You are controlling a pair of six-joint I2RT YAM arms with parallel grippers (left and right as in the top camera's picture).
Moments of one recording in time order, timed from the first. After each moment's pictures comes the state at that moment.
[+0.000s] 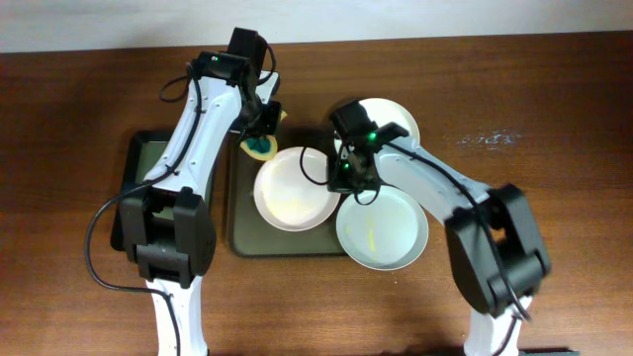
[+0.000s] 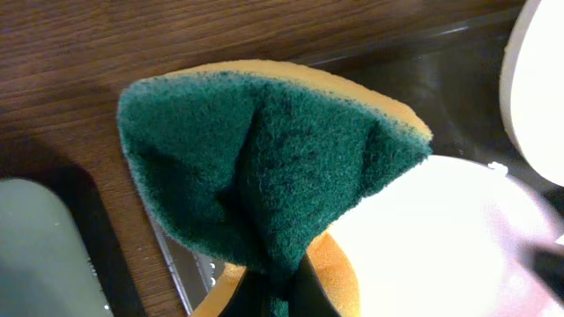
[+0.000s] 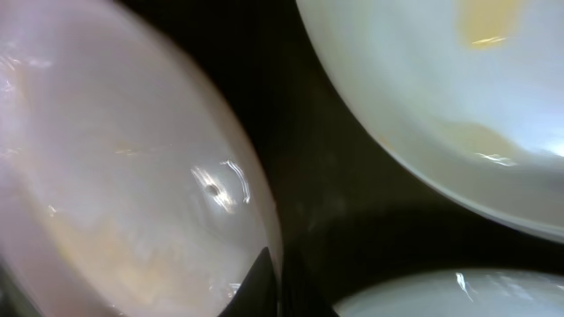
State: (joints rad) left arm -0.25 2.20 2.06 -1.22 0.07 -0.02; right arm 0.47 1.97 1.45 -0.78 -0.15 0.50
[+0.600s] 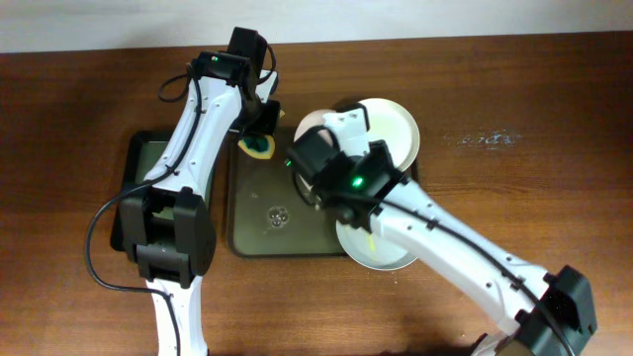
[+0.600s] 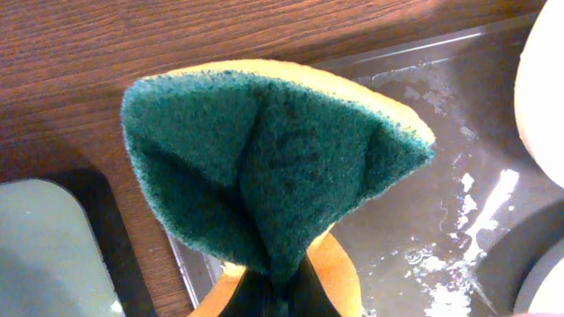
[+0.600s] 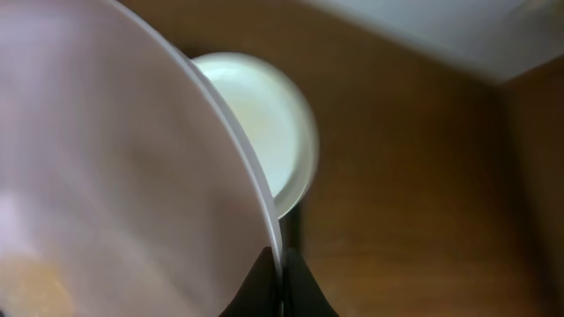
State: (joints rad) left arm -0.25 2.20 2.06 -1.21 0.04 -0.02; right arm 0.81 1.69 1.50 -0.98 0.87 0.46
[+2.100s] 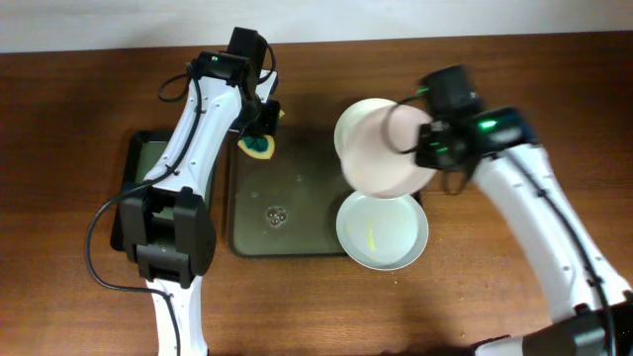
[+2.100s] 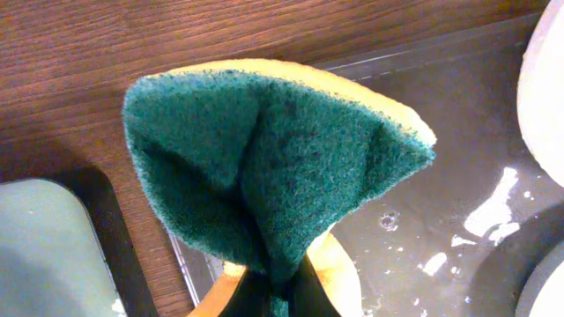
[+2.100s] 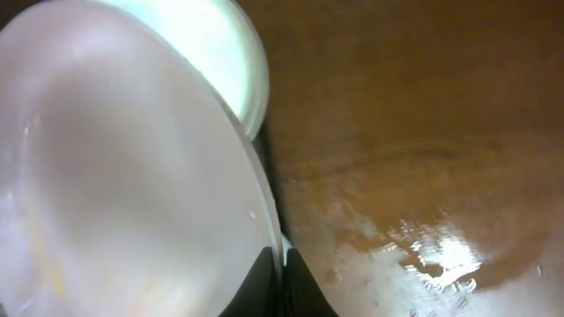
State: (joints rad) left arm -0.25 2.20 2.06 -1.21 0.04 -0.02; right arm 0.21 1.58 1.50 -1.12 0.17 0.43
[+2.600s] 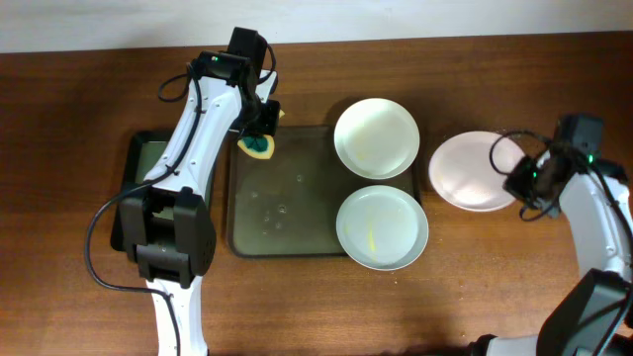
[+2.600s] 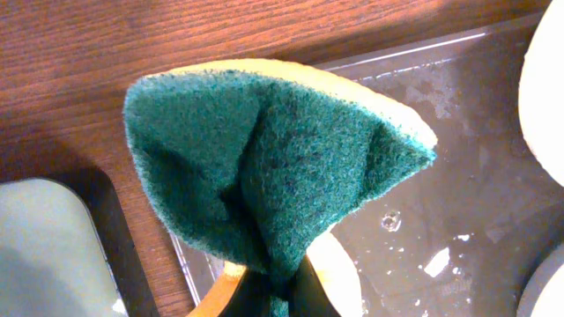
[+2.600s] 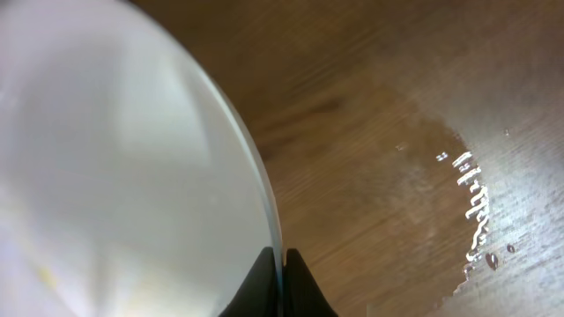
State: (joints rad) left arm -0.25 2.20 2.06 -1.21 0.03 -0.02; right arm -0.39 1.58 1.07 -0.73 -0.01 0.32
